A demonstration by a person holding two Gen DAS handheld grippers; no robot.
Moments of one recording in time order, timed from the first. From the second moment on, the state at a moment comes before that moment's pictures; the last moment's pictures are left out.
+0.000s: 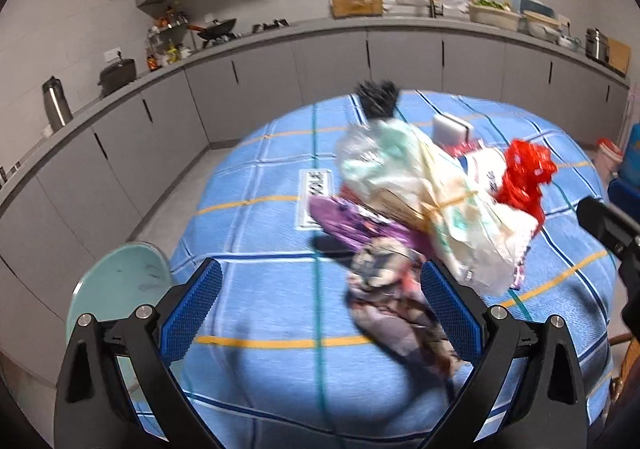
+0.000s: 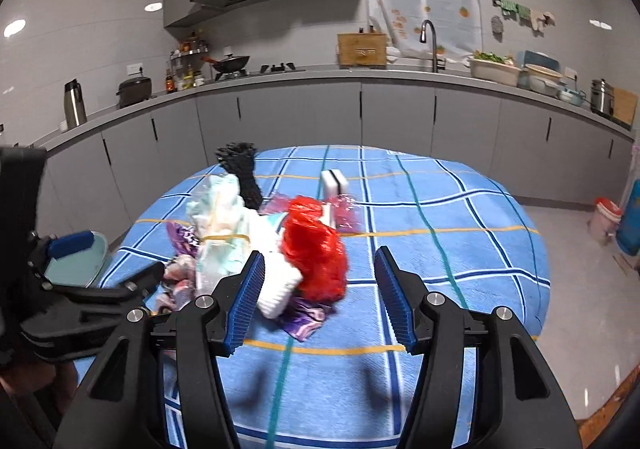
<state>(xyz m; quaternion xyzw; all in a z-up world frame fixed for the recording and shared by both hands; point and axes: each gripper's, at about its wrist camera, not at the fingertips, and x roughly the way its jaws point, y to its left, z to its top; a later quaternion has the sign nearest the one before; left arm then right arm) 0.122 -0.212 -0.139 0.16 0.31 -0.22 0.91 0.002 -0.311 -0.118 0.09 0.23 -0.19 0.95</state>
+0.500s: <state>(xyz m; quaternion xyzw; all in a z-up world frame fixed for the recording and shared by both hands) 0.122 -0.213 -0.158 0.16 0.35 -0.29 0.87 0.003 -0.309 -0.116 0.10 0.22 -0.19 0.95</state>
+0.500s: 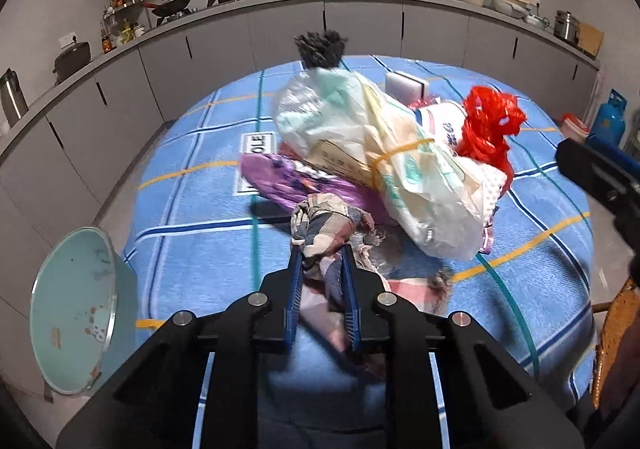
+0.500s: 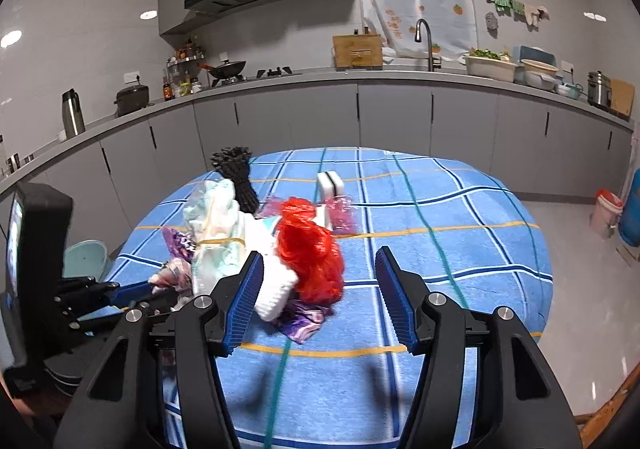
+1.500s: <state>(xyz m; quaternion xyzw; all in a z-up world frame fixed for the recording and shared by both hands) 0.161 -0.145 -0.114 0.12 0.30 -0.23 0.92 0.111 -0.266 -0.115 0.06 0.27 -0.10 0.96</state>
